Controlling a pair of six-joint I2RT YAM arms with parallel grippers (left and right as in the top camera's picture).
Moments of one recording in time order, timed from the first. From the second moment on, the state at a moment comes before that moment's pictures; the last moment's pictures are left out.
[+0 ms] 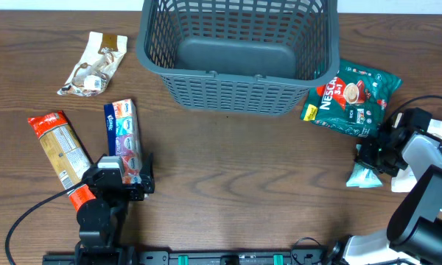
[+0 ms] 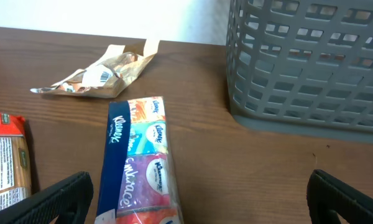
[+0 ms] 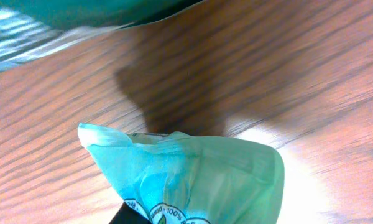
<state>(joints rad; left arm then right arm) -0.04 0.06 0.08 -0.28 0.04 -0.09 -0.49 1.67 0.88 -0.67 -0.14 0.00</state>
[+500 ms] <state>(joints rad) -0.04 0.06 0.08 -0.28 0.04 -0.09 -0.37 1.24 1.23 -0.64 -0.38 0.02</state>
